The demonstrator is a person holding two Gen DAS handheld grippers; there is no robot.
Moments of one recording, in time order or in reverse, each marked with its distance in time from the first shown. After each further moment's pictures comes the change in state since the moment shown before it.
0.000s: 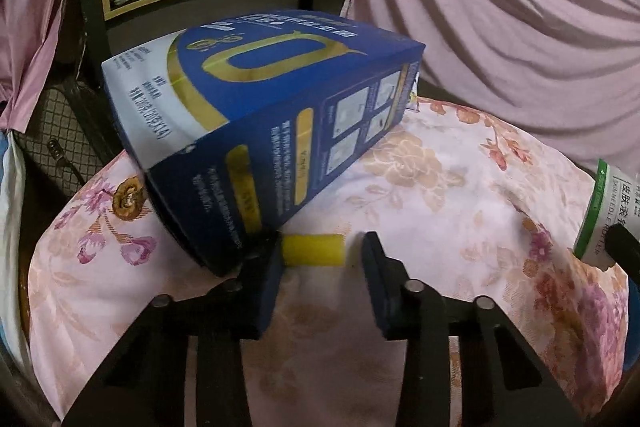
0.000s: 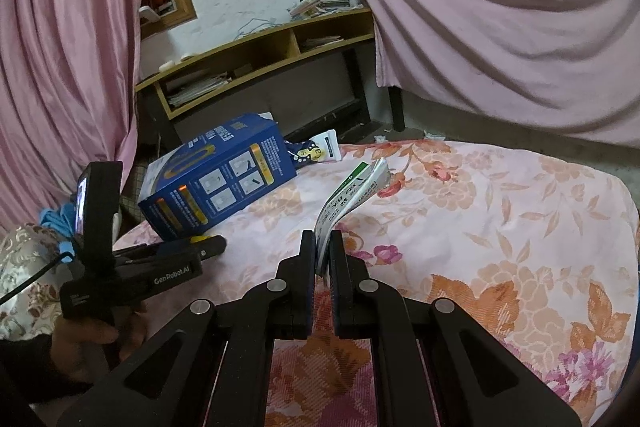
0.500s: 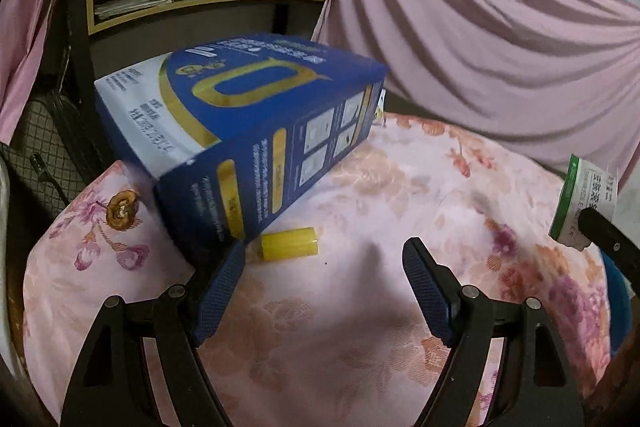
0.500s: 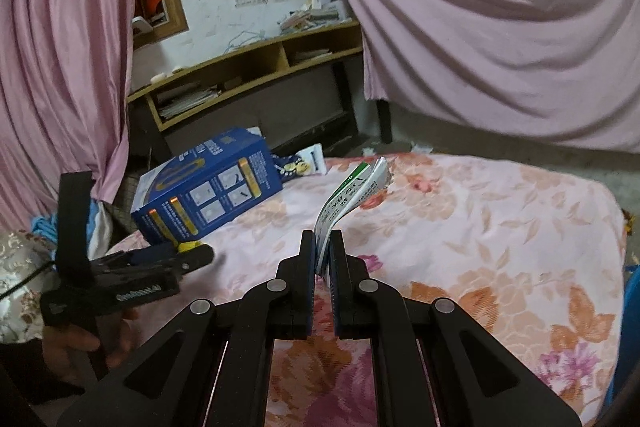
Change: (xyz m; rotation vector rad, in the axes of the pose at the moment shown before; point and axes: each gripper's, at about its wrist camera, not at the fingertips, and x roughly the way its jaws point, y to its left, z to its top) left arm -0.018 -0.007 -0.007 0.036 -0.061 -0.094; right arm -0.009 -0.006 0.003 0.002 -0.041 -0.037
